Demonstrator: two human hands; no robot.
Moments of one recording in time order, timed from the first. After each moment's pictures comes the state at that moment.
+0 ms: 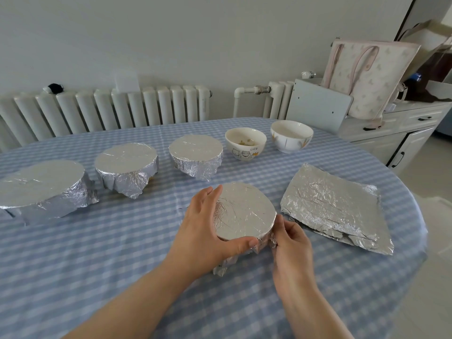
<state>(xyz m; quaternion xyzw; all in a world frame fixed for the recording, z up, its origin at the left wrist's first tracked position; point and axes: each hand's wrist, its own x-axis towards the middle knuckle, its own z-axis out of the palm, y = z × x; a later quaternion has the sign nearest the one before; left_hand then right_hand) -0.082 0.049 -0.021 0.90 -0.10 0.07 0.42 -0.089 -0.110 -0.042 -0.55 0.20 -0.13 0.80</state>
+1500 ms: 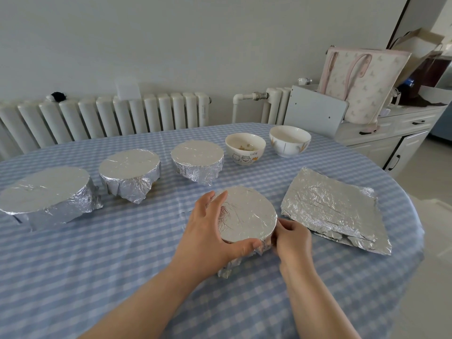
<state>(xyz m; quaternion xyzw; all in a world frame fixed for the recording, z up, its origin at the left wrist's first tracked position) -0.083 0.049 -0.022 0.90 -0.11 0.07 0.41 -0.070 -0.119 -0.034 -0.69 0.25 -0.10 0.67</state>
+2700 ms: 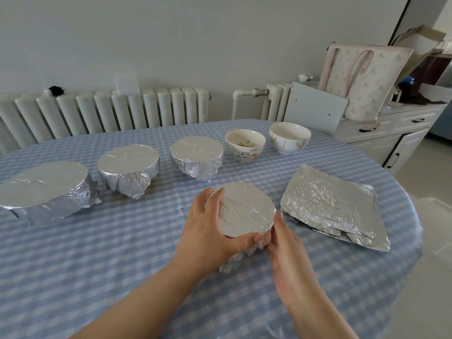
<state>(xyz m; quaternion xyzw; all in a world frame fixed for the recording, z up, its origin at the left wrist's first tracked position) -0.084 0.044 -0.023 0.91 -0.10 0.09 0.39 -0.110 -0.108 -0.027 -0.60 0.11 0.00 0.79</state>
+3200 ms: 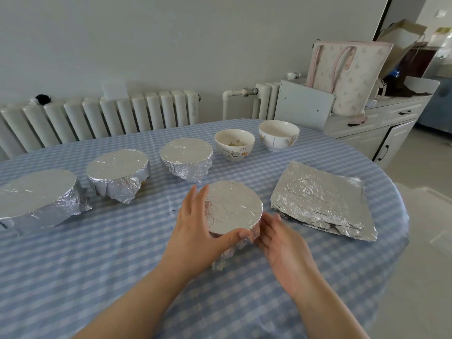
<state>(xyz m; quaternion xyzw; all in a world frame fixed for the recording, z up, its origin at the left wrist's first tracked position) -0.088 0.046 -0.023 0.91 -0.08 0.08 0.40 -0.104 -0.127 -0.026 -0.49 0.12 0.04 0.86</state>
